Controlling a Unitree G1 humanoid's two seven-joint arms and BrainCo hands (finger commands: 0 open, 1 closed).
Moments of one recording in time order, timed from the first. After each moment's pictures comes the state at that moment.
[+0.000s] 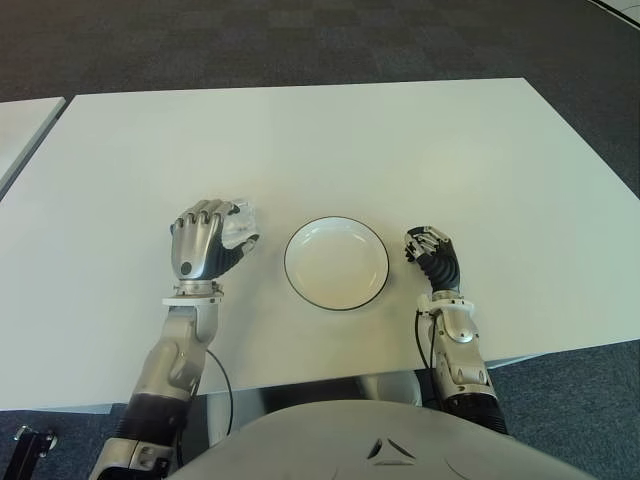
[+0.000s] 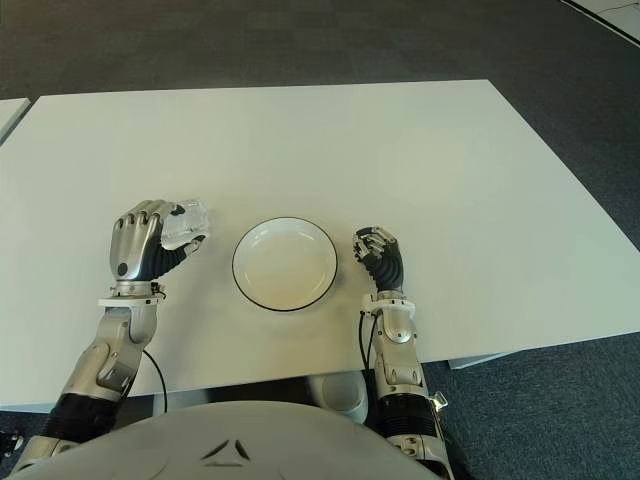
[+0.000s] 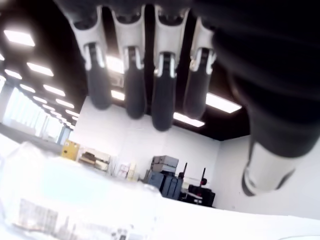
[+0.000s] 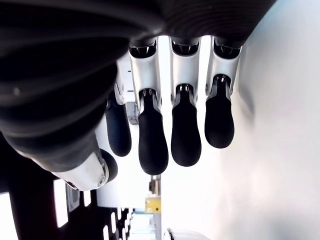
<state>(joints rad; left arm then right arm) 0.15 0.31 -0.10 0.06 0.98 -0.11 0.64 0.12 -0.01 -0.04 0.20 -0.02 -0.21 -0.04</state>
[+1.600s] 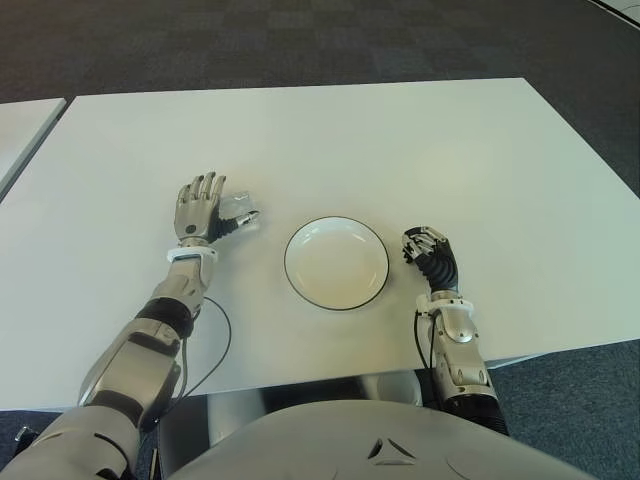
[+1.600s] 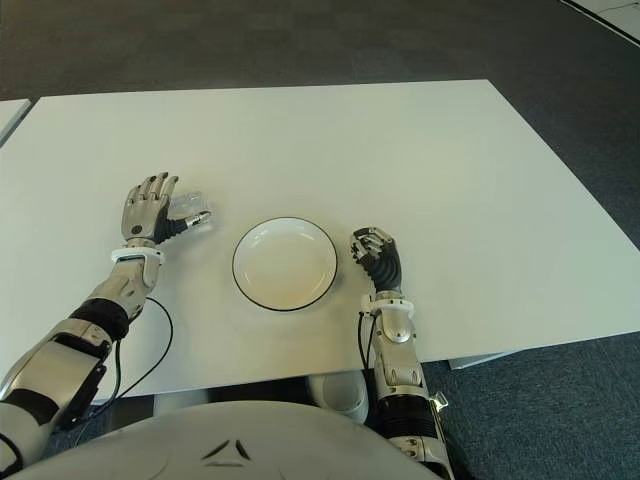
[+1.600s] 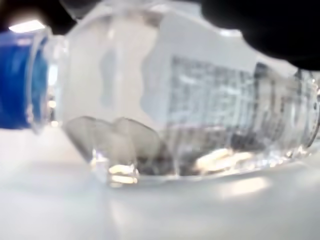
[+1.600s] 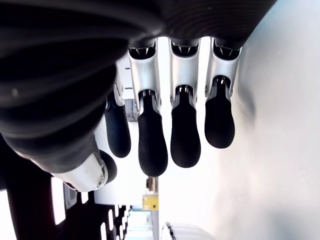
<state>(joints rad) -0.40 0.40 -0.34 0.98 0.84 -0.03 0.66 0.13 -0.01 -0.03 0.18 -0.03 -0.19 -0.04</state>
